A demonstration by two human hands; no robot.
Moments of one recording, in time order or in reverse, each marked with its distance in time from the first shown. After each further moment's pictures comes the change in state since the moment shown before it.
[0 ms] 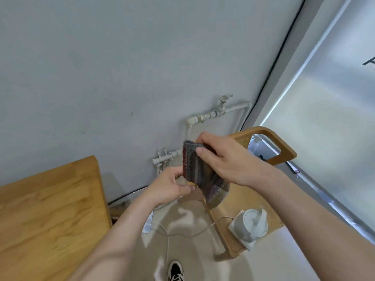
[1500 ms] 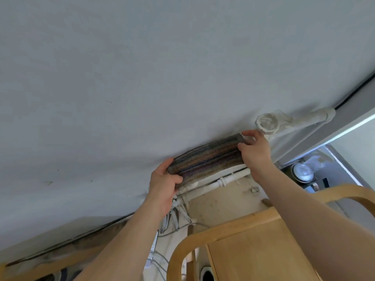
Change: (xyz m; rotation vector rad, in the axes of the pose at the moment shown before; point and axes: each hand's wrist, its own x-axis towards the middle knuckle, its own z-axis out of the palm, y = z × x) left_hand 0.454 -0.136 -0.055 -0.603 0.706 -0.669; right_hand 0.365 0.489 0.056 0.745 0.390 0.869
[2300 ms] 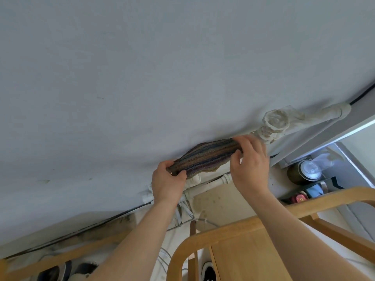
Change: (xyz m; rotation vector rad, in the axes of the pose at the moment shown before) left_hand 0.019 -0.023 0.007 0.544 0.274 0.267; right_hand -0.029 0.035 0.020 -0.557 0.194 -0.590
